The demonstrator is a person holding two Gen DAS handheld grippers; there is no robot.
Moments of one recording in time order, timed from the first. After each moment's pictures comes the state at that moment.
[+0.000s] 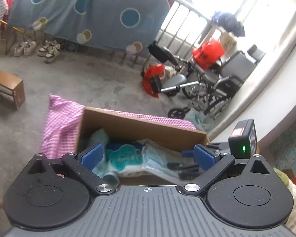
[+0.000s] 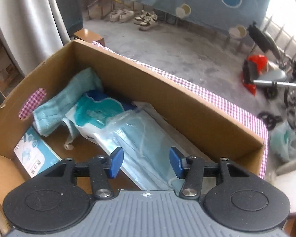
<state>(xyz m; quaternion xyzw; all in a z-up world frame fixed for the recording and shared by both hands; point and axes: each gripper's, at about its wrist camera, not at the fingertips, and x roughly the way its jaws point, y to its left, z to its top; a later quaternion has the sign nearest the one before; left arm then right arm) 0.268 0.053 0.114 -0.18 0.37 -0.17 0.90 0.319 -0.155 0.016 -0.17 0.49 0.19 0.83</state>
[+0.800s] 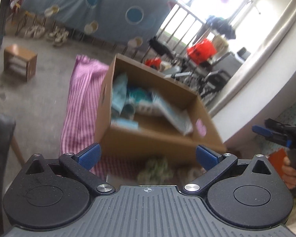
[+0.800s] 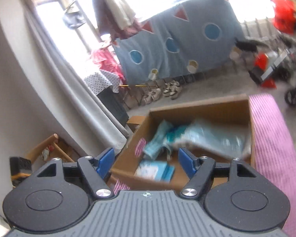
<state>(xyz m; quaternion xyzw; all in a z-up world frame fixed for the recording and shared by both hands) 0.106 0.112 0.053 -0.21 0.37 -0.19 0.88 0.081 -0.273 0.137 0.16 0.33 0.27 0.89</state>
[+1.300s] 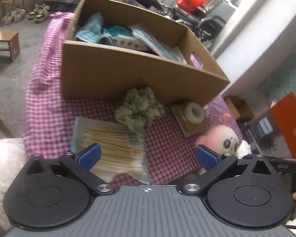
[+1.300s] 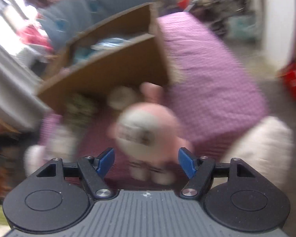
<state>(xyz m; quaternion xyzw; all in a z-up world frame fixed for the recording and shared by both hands) 0.078 0.035 -0.005 -0.12 0.46 -0.24 0.85 -0.047 -0.305 -0.016 0.17 0.47 0.06 0.87</state>
